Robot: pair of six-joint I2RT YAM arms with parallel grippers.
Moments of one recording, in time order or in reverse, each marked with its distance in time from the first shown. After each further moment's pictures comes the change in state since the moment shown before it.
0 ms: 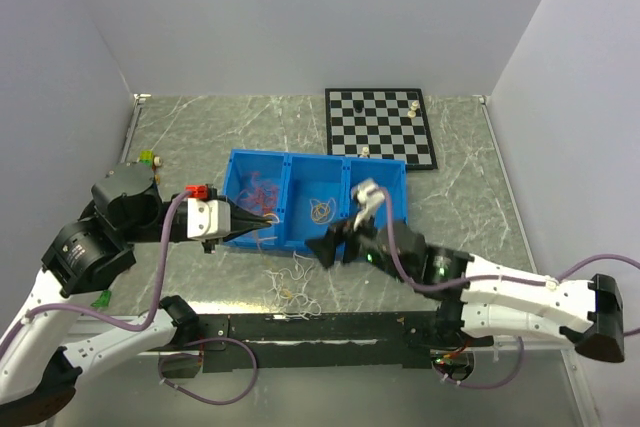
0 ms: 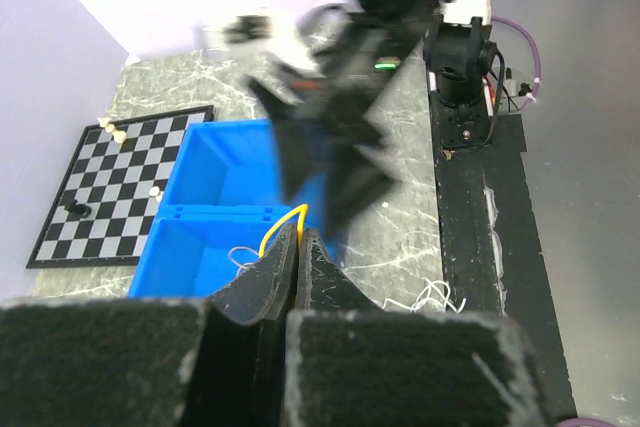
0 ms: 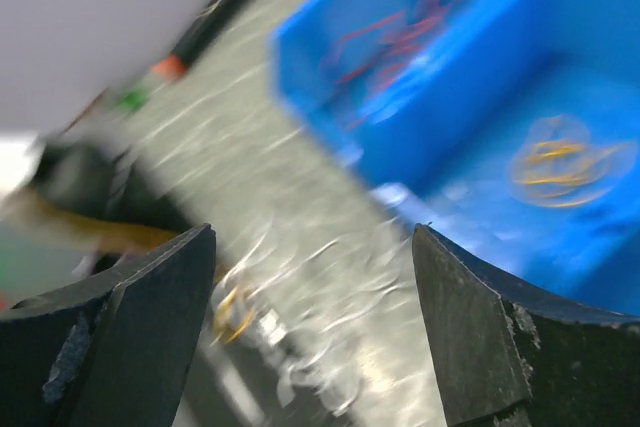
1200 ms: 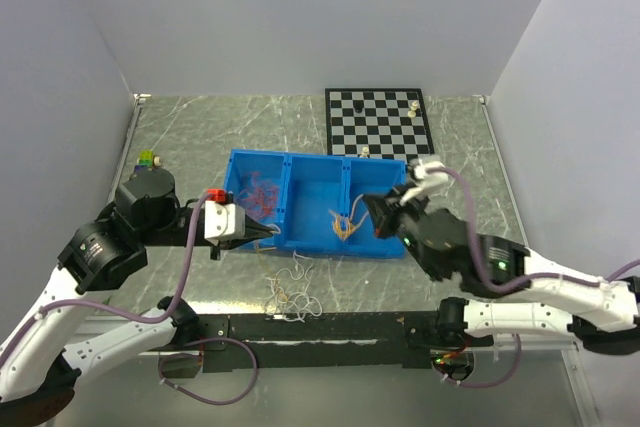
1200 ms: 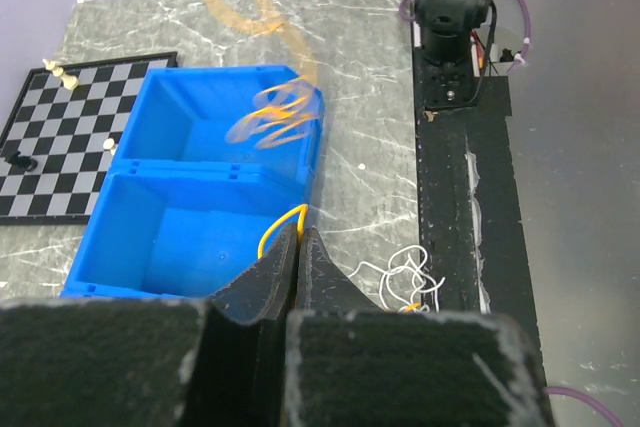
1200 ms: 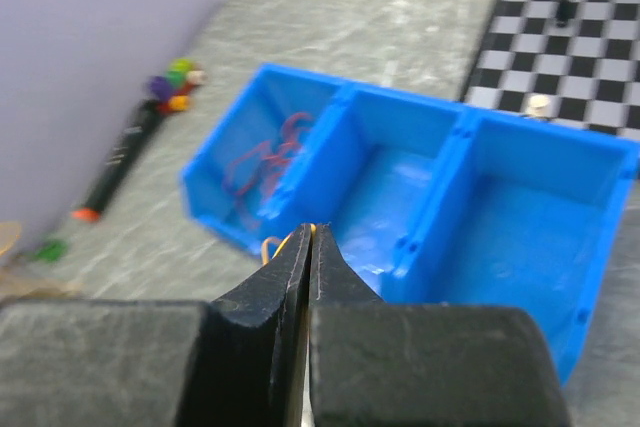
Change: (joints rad) left arm -0.001 -0.016 -0.105 -0.027 -0.020 -0.008; right arm 0.186 -0.106 0.349 -0.442 0.530 -0.001
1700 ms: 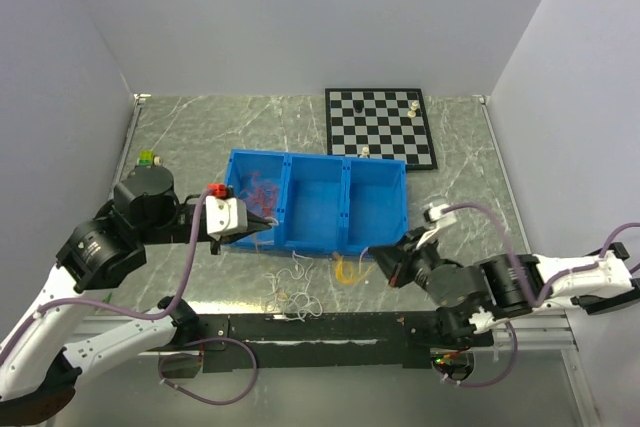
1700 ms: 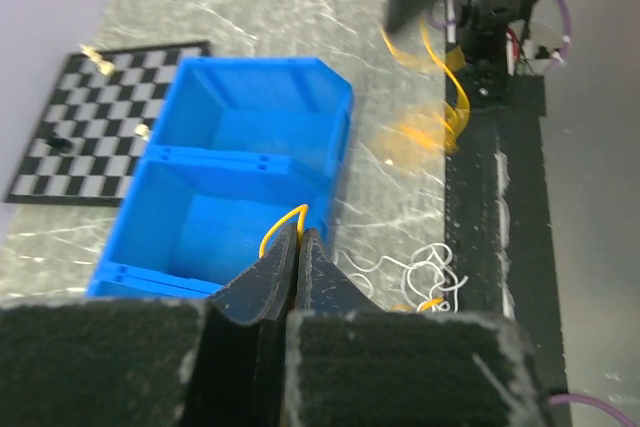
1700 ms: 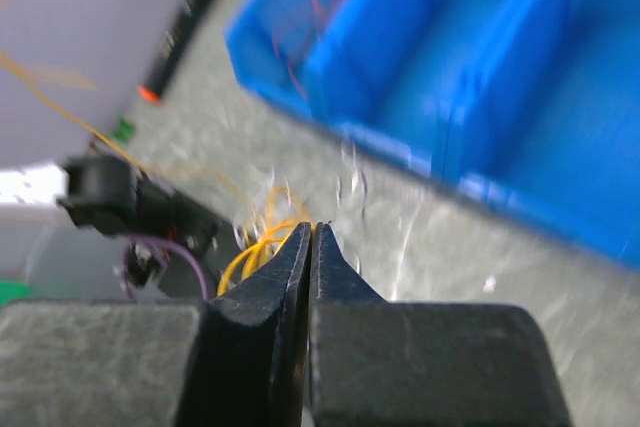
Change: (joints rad) left arm 0.000 0.013 0.042 -0.010 -0.075 0.007; right arm 0.358 -0.132 -0.164 -0.322 0.100 0.499
